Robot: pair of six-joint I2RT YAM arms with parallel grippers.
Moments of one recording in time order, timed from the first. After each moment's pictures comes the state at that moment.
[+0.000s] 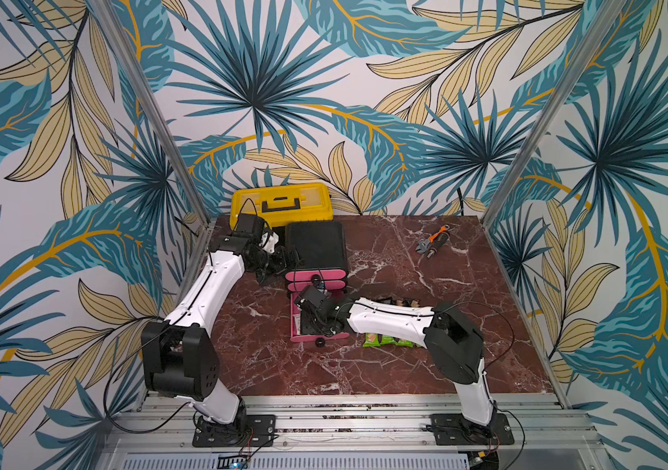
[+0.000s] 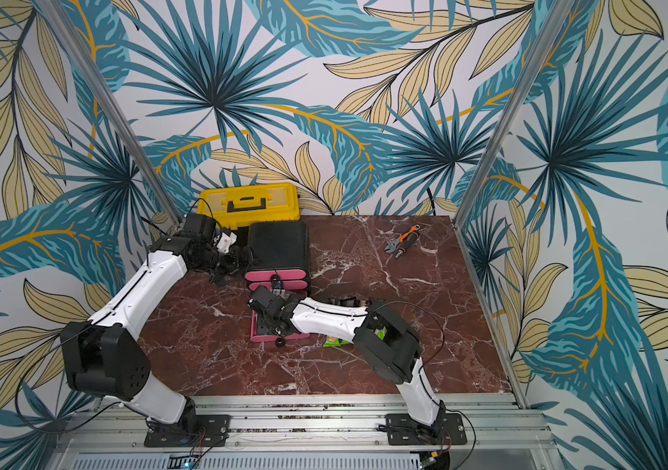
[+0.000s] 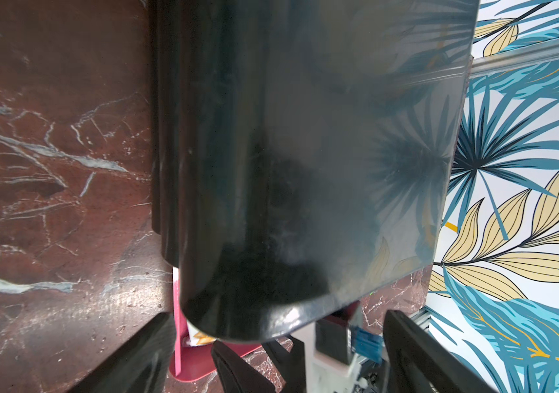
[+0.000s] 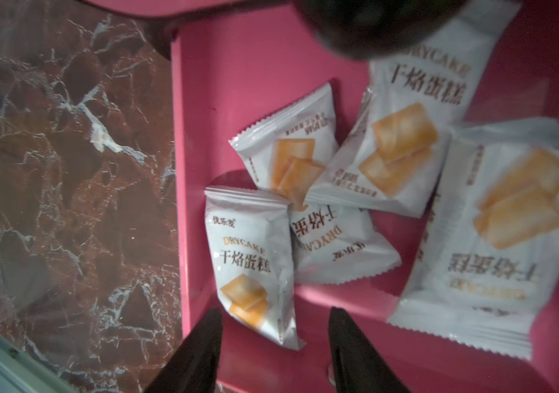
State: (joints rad) left arm -0.11 1.59 1.43 -0.91 0.51 -0.50; right arm 1.02 2.07 1.54 -0.52 0.12 0.94
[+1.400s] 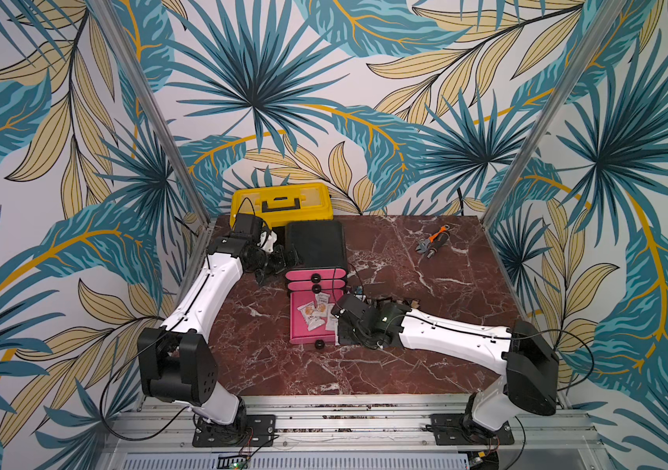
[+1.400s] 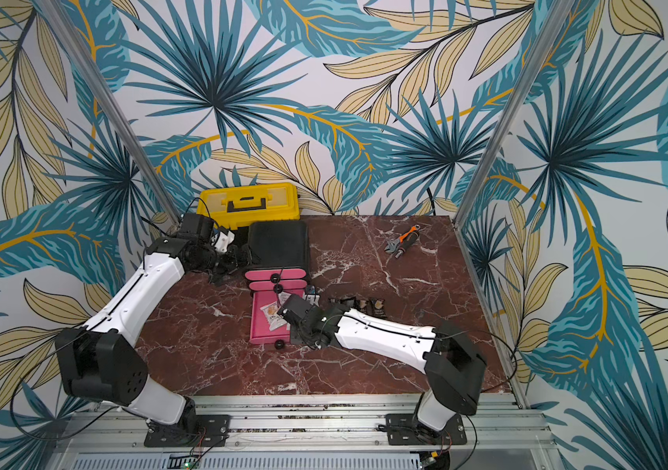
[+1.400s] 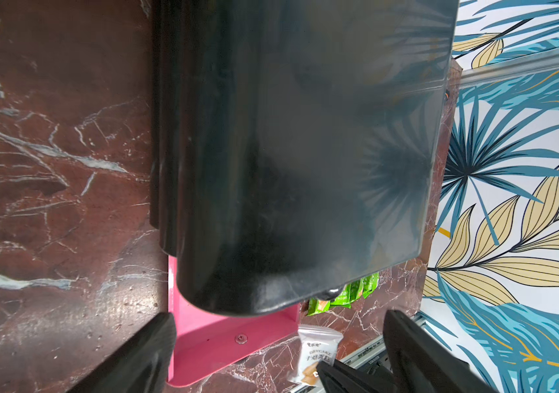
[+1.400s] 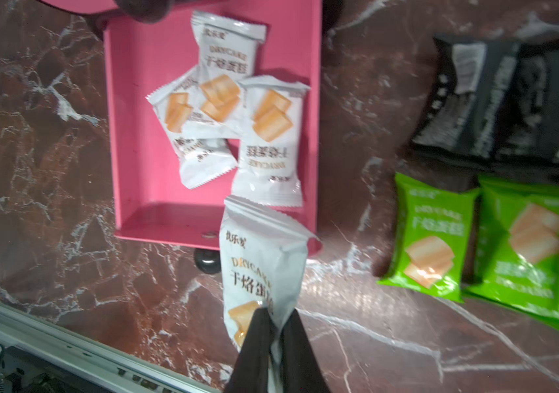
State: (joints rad) left arm -0.11 1.56 1.41 -0.89 0.50 -0.53; right arm 1.02 1.59 1.14 -0.66 0.21 0.96
